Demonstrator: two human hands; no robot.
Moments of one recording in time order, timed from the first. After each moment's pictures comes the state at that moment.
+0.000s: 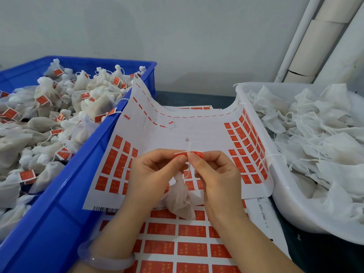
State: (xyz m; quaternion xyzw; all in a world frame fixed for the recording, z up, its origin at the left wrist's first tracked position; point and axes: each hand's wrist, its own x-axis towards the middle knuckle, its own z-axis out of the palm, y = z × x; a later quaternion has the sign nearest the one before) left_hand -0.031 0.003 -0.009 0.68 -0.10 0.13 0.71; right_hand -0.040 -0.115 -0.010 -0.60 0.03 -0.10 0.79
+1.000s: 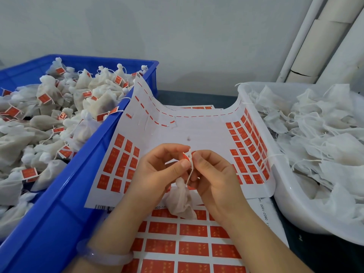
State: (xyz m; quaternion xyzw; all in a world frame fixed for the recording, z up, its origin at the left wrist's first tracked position) left_hand -0.030 0.010 -0.007 0.63 -0.13 0.01 0.76; right_hand -0.039 -0.122 -0.005 -0.60 -0.08 0.04 0.80
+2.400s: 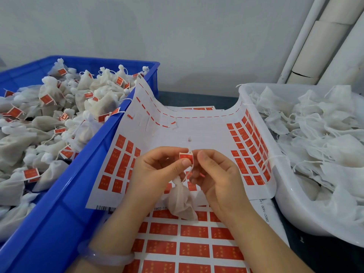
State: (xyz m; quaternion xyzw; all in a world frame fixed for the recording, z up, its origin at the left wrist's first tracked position) left_hand -0.030 0.008 -0.005 0.67 -0.11 0.08 0.73; right_hand -0.035 -0.127 -0.008 -0.62 -0.07 0.01 0.78
